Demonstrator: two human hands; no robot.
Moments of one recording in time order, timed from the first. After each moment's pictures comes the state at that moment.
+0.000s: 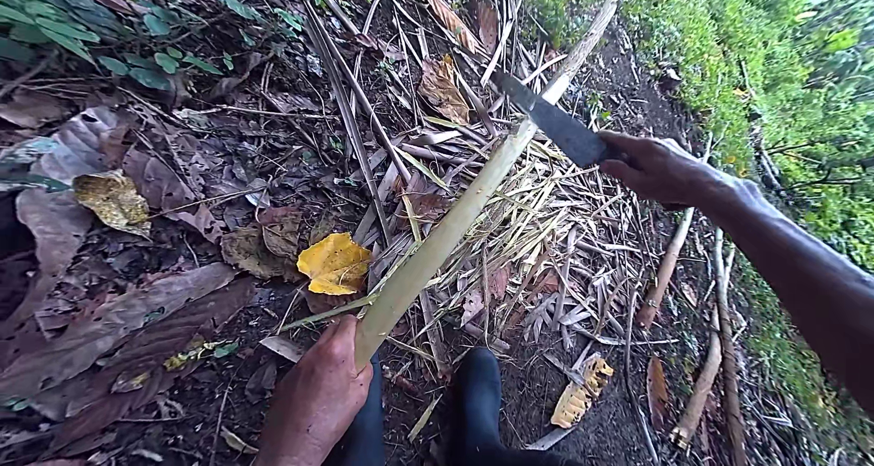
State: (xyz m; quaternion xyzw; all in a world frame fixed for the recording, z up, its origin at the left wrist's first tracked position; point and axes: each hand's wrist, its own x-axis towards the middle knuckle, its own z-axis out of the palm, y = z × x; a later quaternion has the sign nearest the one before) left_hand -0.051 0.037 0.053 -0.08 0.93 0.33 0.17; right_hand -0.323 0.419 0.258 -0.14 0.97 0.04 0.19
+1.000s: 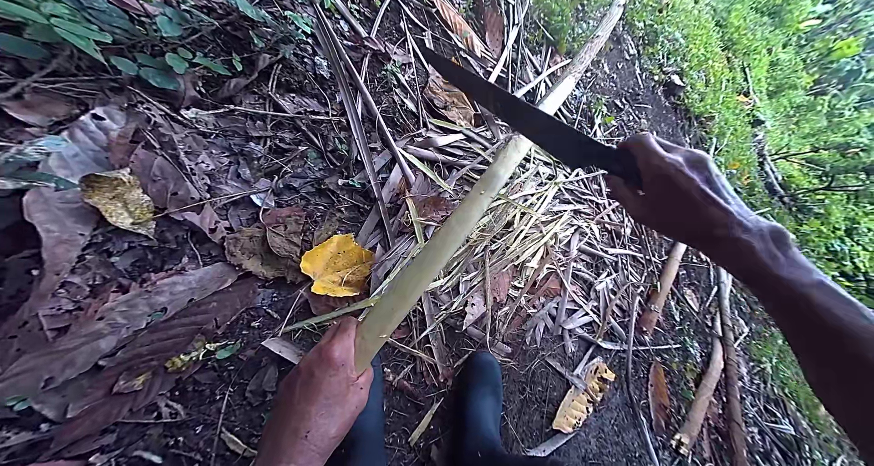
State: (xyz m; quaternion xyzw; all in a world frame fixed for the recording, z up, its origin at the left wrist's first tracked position) left_hand -0.052 0.036 0.055 -0.08 0.92 0.34 0.17; right_hand -0.268 0.366 0.270 -0.20 0.97 0.10 0.04
